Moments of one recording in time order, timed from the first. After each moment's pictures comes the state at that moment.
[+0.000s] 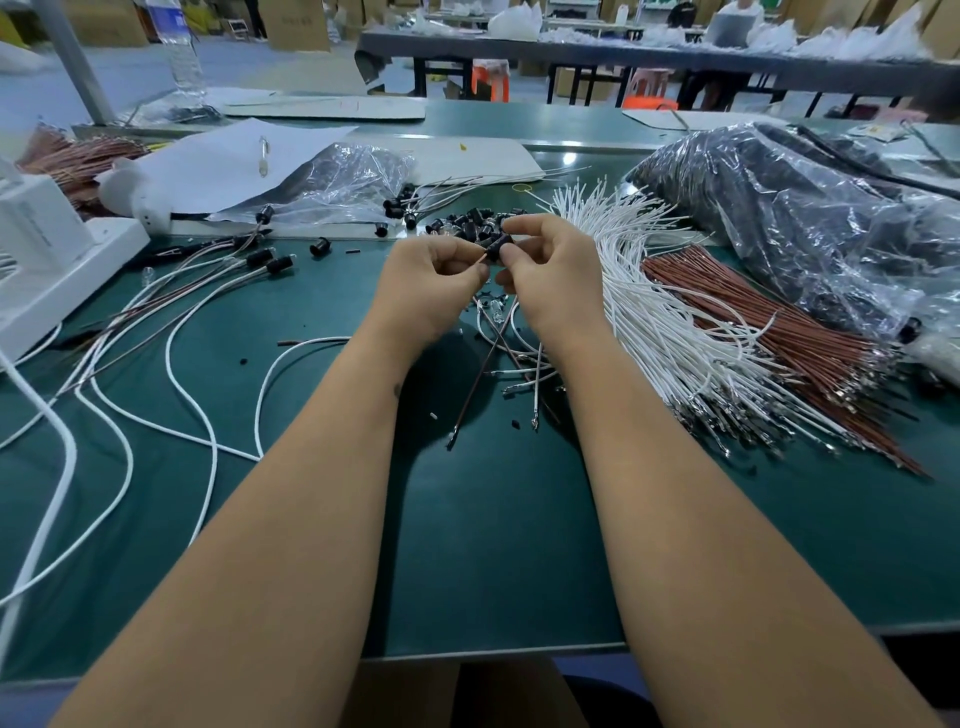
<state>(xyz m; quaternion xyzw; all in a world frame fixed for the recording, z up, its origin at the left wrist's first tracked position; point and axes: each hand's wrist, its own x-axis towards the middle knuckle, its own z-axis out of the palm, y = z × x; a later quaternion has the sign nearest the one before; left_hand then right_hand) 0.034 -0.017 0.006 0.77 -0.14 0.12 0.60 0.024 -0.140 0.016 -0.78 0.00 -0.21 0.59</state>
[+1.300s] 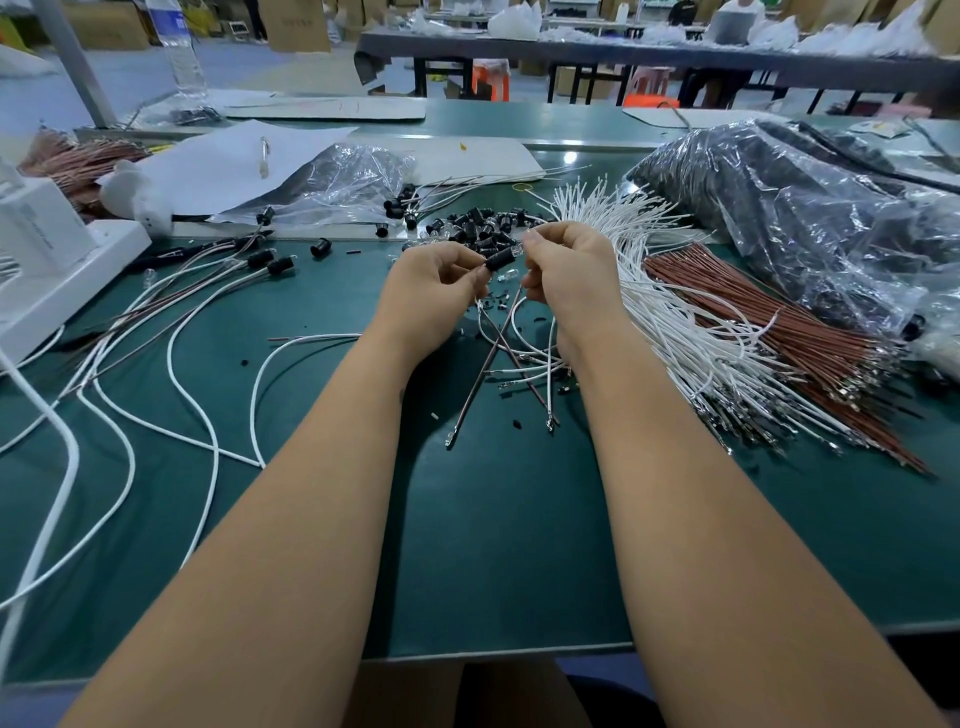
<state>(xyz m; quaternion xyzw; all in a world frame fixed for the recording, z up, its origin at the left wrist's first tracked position) 0.032 -0.016 0.001 0.82 -0.15 0.10 0.54 0.020 -0.150 0.021 -0.71 0.06 -0.17 0.68</state>
